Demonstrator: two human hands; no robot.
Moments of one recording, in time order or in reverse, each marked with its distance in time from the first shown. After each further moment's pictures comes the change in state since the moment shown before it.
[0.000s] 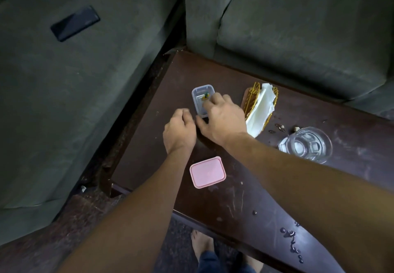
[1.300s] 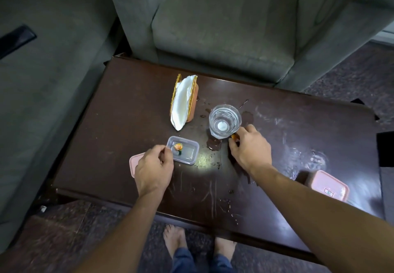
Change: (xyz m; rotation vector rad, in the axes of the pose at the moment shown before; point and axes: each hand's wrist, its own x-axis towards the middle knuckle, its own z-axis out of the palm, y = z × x) left_hand -0.147 -0.016 0.059 0.160 0.008 0.182; right_hand -0.191 0.187 -0.012 0.118 -0.026 0.495
